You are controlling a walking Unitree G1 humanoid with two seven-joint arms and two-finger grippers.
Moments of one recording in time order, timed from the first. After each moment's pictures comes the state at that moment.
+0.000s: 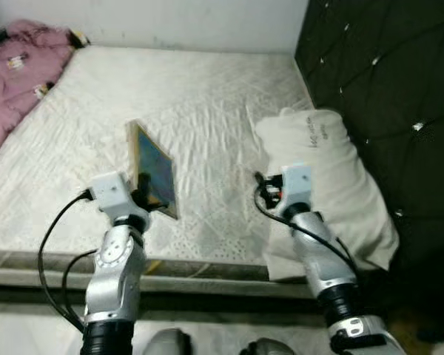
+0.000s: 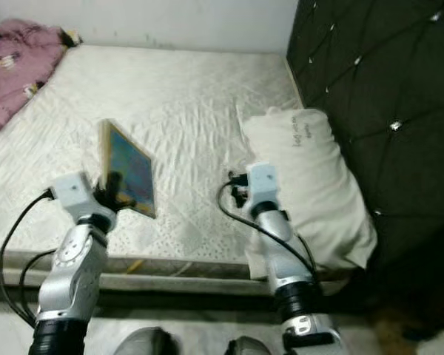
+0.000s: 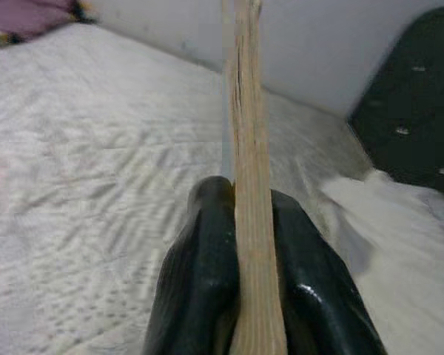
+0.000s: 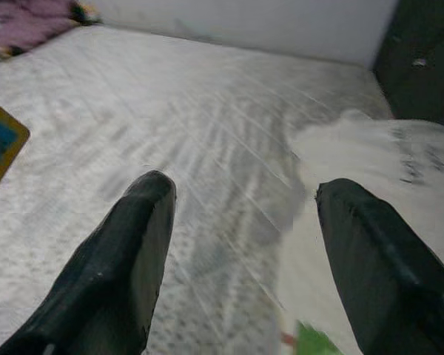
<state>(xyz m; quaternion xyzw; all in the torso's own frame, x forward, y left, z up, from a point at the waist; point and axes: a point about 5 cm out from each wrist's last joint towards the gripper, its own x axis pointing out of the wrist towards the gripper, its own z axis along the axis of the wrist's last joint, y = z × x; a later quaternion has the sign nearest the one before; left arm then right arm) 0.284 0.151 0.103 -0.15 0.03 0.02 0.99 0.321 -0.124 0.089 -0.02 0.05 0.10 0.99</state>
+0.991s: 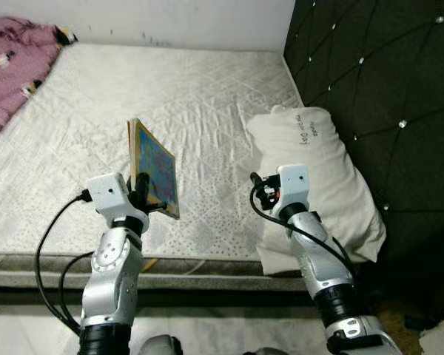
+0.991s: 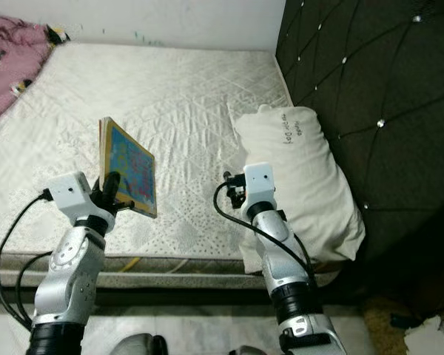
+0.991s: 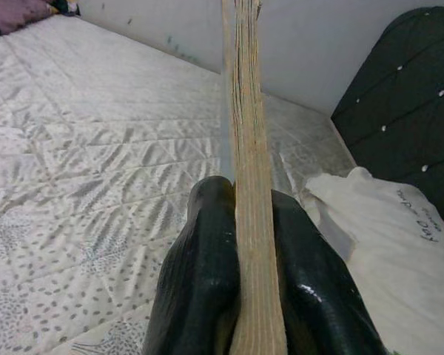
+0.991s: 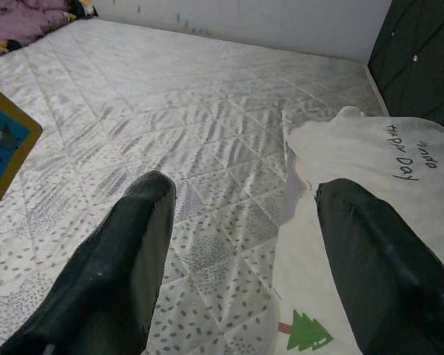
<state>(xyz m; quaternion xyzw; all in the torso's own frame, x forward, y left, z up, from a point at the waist) 0.281 0.152 0.106 -0.16 0.02 0.01 0.99 0.321 -0.118 0.090 -0.03 0.05 0.11 0.99</state>
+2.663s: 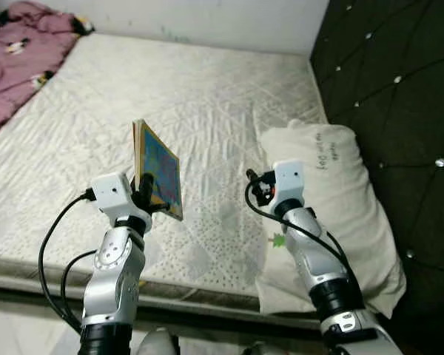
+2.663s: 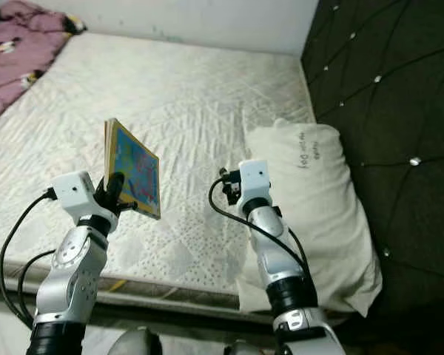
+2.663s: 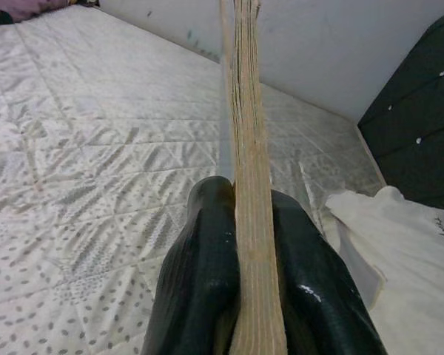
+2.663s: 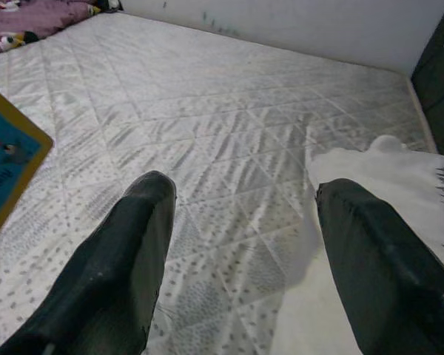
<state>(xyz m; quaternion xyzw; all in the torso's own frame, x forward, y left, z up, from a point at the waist) 0.281 0.146 0.103 -0.16 0.03 0.00 0.99 0.326 -0.116 0.092 -0.04 0.05 0.11 0.99</state>
